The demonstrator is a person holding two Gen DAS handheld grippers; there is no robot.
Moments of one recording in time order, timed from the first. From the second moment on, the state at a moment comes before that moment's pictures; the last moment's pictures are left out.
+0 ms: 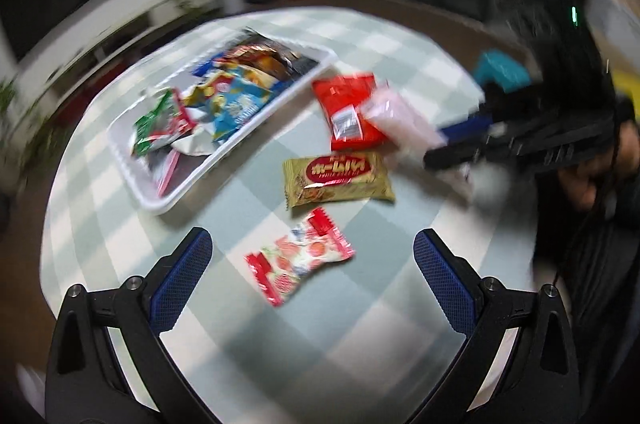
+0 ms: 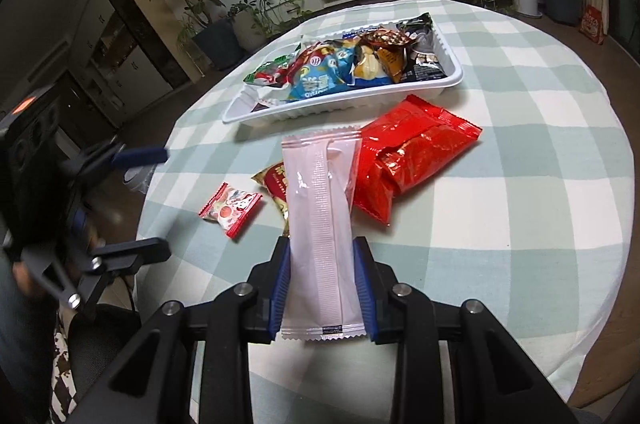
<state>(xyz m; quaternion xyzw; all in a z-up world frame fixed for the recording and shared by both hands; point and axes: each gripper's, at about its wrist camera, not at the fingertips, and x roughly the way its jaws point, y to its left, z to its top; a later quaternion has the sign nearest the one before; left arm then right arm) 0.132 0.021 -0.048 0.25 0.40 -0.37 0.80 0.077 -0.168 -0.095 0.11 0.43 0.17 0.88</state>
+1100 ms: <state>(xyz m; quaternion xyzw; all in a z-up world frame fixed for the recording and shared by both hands) 0.163 0.005 -0.098 0.25 0.53 -0.38 0.72 0.086 -0.183 -0.102 0.14 0.43 0.18 0.87</state>
